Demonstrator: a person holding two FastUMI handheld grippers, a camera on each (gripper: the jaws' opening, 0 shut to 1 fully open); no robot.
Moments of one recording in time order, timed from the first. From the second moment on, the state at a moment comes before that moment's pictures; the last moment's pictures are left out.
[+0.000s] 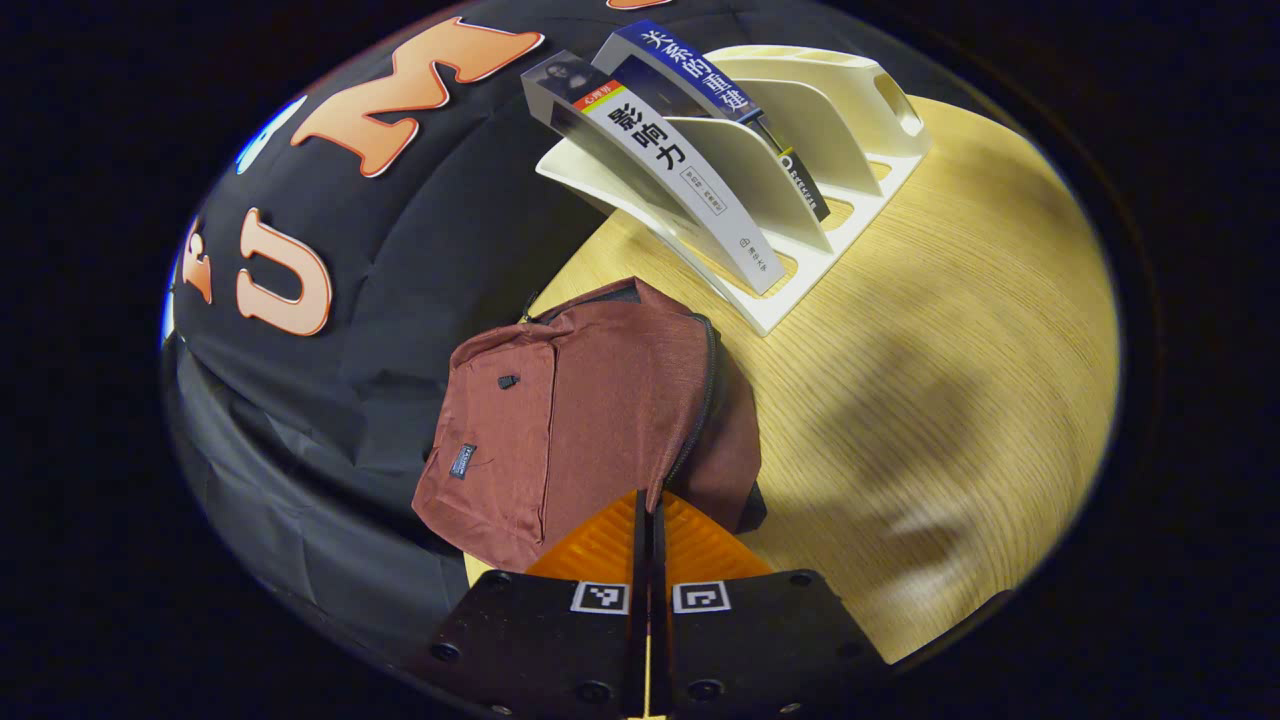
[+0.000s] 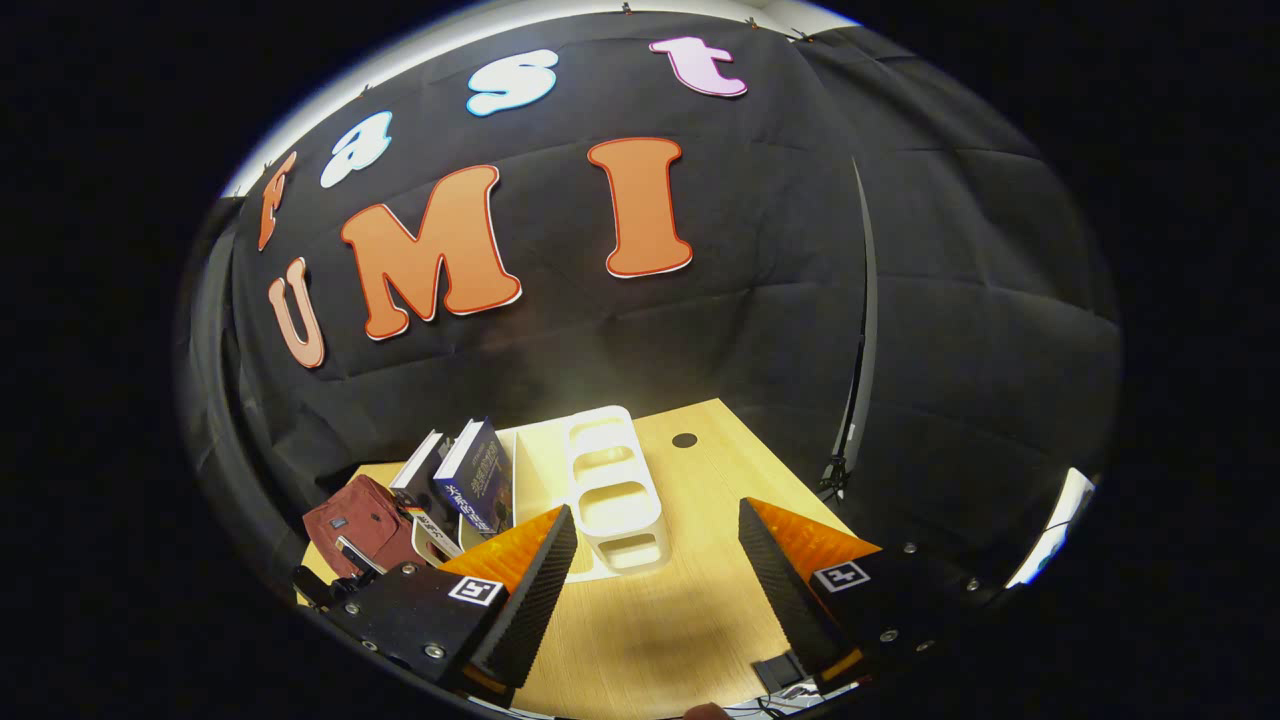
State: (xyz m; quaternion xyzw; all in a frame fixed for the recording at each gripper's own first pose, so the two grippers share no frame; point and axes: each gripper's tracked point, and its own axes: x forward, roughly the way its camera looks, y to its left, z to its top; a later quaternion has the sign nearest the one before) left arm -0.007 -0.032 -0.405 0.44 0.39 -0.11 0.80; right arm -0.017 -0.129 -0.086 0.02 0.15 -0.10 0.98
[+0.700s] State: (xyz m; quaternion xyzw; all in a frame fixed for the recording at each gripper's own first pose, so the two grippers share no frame) left arm 0.010 -0.009 -0.336 0.35 0.43 -0.24 0.80; right arm -0.031 -0.058 -0.096 0.02 0.13 -0.16 0.98
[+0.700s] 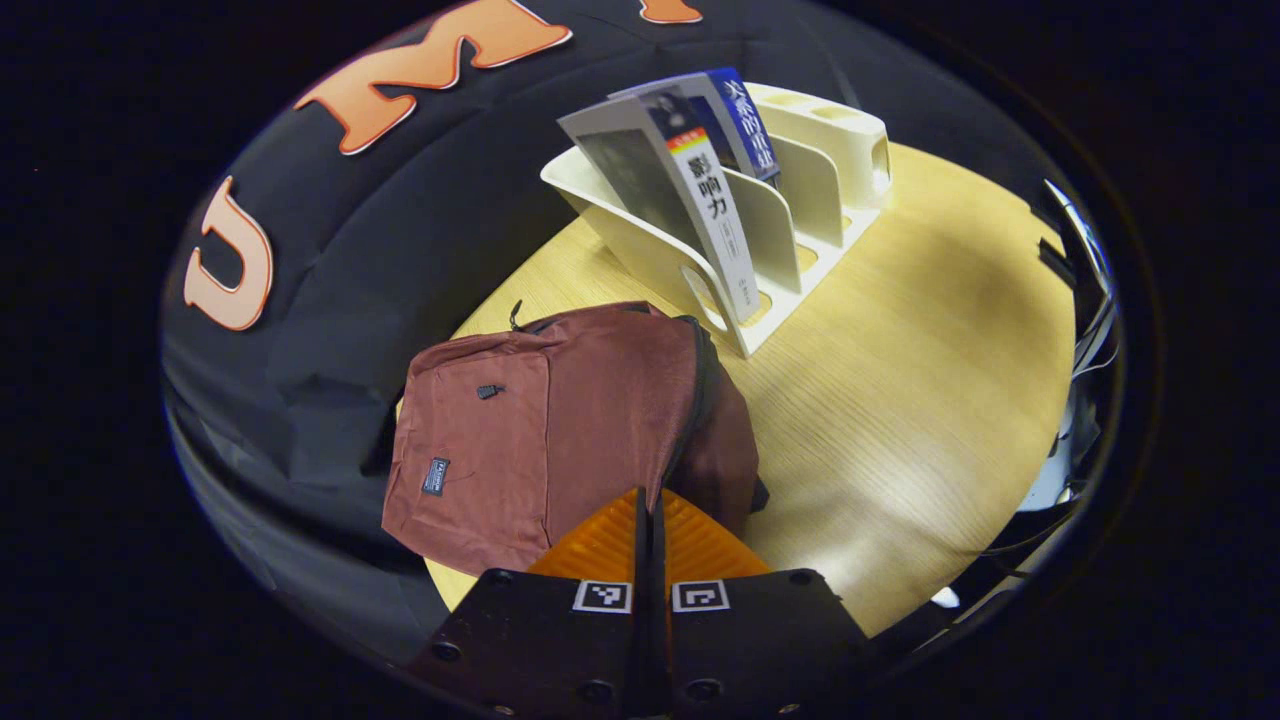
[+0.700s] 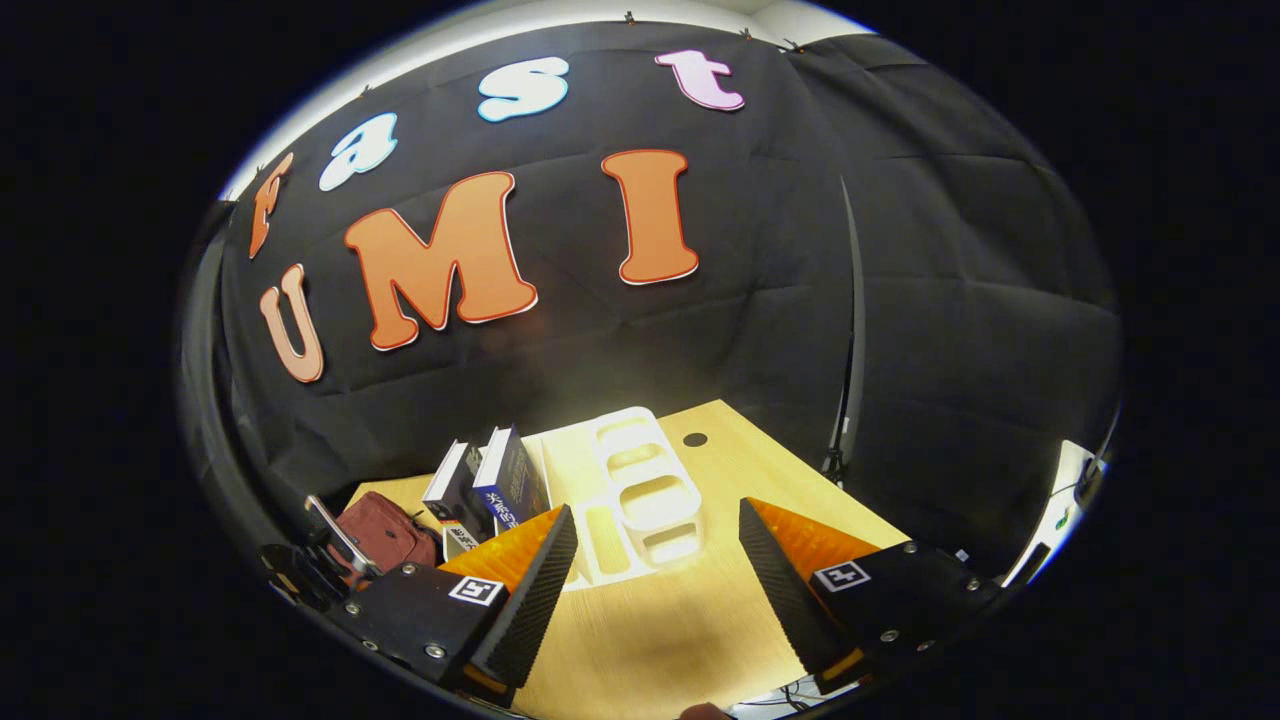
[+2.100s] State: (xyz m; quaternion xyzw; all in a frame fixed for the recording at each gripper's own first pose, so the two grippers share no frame) left arm 0.138 0.094 -0.209 0.30 0.35 -0.26 0.85; right arm 0.043 0.110 -0.020 0.00 0.17 -0.06 0.98
